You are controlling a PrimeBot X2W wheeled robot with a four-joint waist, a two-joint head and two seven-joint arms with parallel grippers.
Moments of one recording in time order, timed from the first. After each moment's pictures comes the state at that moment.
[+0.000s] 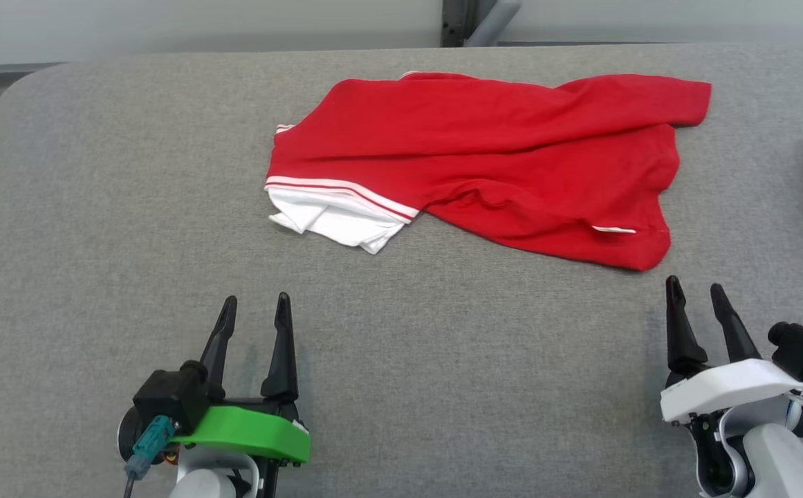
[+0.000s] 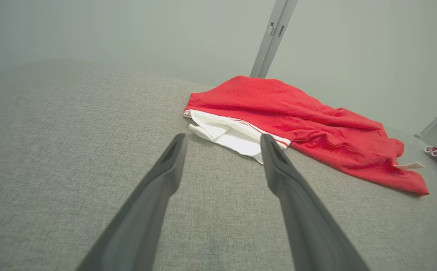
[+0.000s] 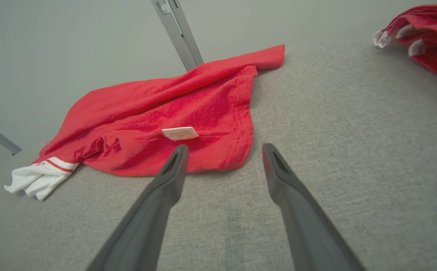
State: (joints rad) left arm -0.11 0.05 -0.25 0.19 -0.40 -0.01 -0.26; right arm -0.17 -0.16 0.01 0.36 0.50 0.13 -0.26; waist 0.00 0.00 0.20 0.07
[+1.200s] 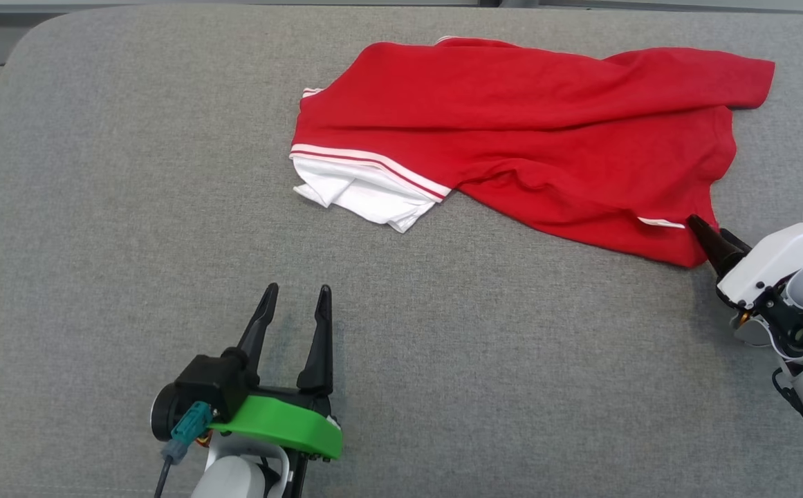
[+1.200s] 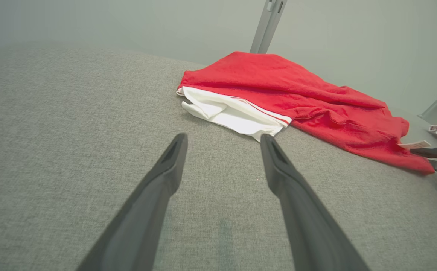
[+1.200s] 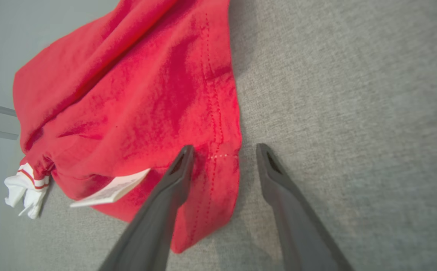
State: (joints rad) left arm -0.14 0.05 -0.34 0.20 -0.38 0.00 -0.26; right arm -0.57 -0.46 0.33 0.71 1.14 0.13 0.17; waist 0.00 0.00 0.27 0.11
